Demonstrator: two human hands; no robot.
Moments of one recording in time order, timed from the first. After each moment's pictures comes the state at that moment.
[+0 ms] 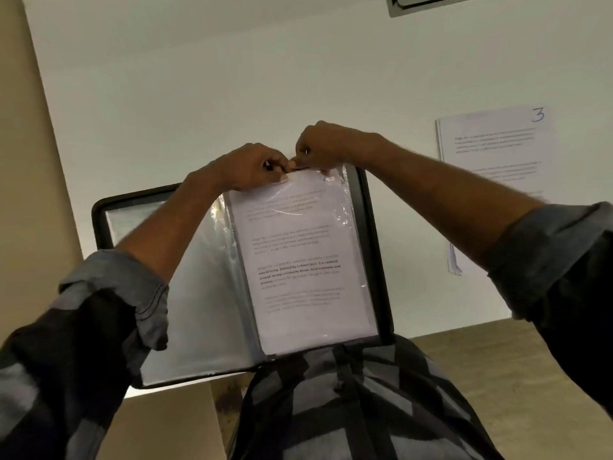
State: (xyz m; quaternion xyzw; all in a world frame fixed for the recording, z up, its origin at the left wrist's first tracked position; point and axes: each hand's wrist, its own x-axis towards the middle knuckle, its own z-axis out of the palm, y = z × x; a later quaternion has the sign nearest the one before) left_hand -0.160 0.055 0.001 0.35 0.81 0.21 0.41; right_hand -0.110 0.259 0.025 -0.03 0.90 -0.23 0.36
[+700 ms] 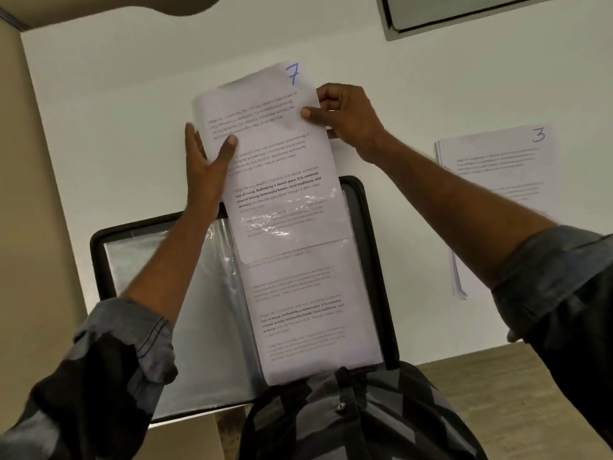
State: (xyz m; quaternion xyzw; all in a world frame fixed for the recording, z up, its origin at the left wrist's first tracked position) left_hand -0.180 0.031 -0.019 -0.09 0.78 0.60 0.19; right_hand -0.138 0.310 0.012 0.19 0.70 -0.68 0.09
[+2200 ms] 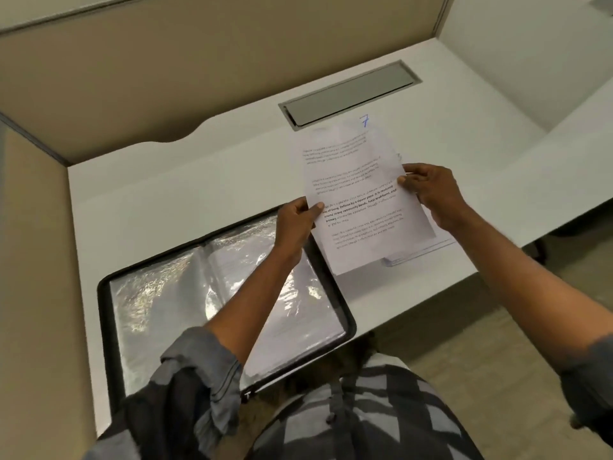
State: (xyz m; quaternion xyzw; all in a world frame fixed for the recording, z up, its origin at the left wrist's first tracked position) left_hand 0.053 0.177 0.098 0.05 0.67 0.67 0.32; right_hand 0.186 0.421 0.137 0.35 0.67 -0.64 -0.14
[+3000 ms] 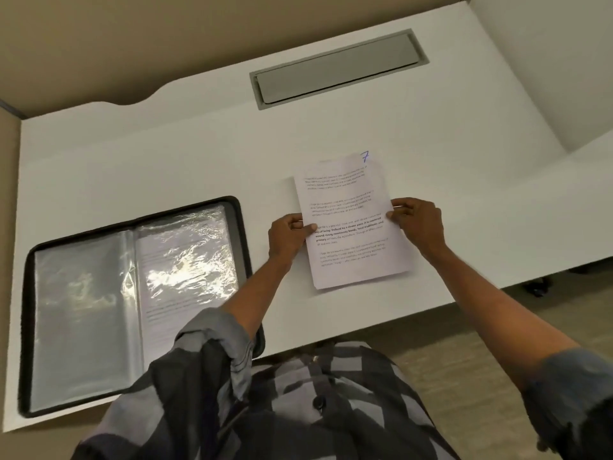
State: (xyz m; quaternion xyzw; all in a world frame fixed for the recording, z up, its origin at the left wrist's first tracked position) left_hand 0.103 0.331 0.001 -0.08 0.77 0.57 0.29; right_hand 0.217 0.591 0.017 0.38 0.78 -0.49 -0.02
